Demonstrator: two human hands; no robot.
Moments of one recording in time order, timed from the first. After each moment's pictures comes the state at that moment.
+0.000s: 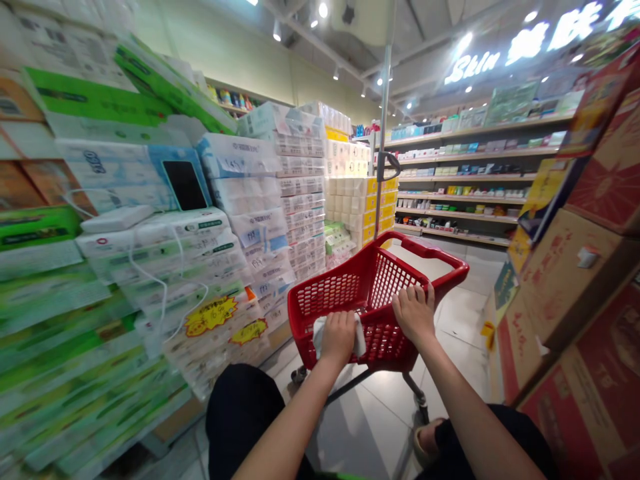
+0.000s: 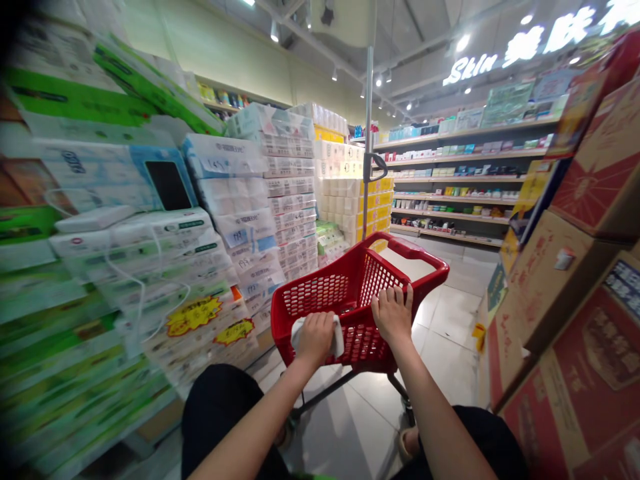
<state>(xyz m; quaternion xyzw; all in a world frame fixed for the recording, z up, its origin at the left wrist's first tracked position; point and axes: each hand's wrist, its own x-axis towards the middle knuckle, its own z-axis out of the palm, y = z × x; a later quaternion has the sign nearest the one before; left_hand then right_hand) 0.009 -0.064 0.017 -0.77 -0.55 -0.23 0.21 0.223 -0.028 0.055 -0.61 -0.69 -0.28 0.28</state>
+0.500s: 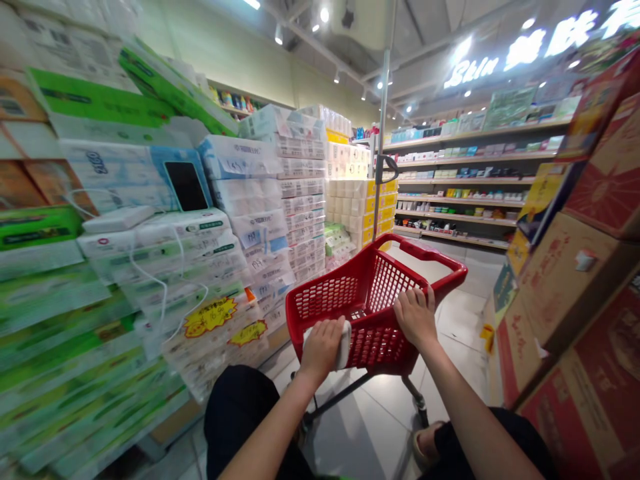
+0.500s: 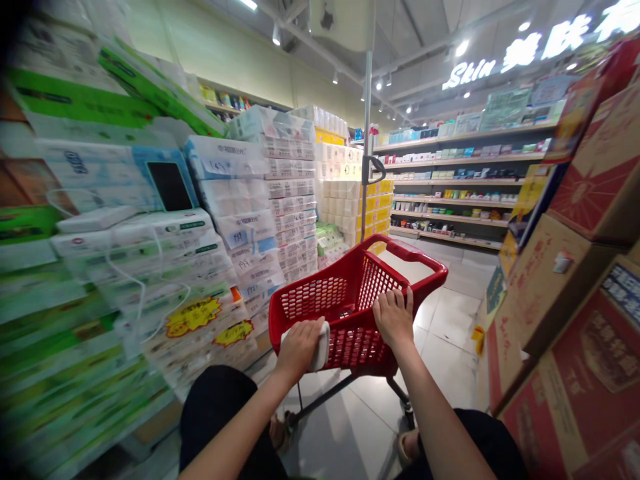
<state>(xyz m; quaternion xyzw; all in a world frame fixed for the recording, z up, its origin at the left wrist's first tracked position) -0.047 -0.085 0.005 -0.81 -0.50 -0.22 0.21 0.227 -0.034 0.056 -0.60 -0.70 -0.27 0.27</state>
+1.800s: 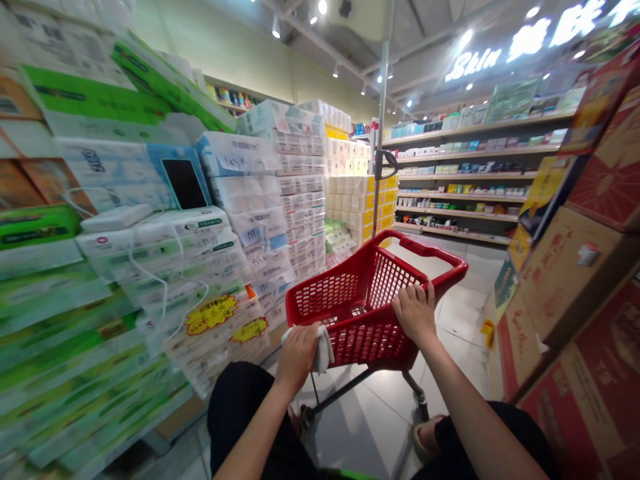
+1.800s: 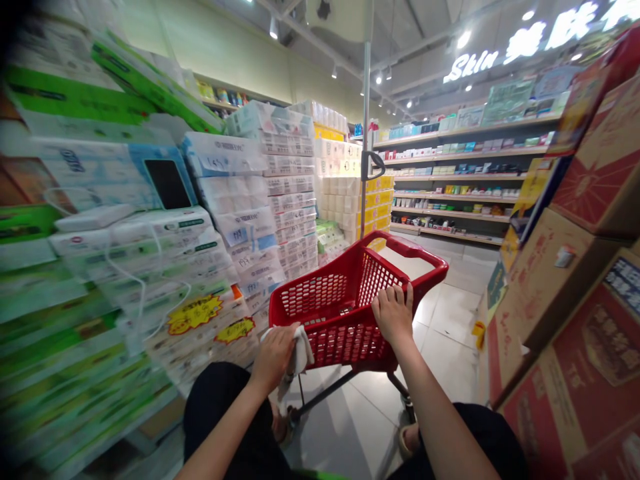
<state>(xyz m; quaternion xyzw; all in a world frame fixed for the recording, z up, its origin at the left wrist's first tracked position) -0.095 -0.109 -0.002 -0.78 -0.54 -0.26 0.17 0.226 -0.033 0.055 -0.60 -0.70 -0.28 0.28</state>
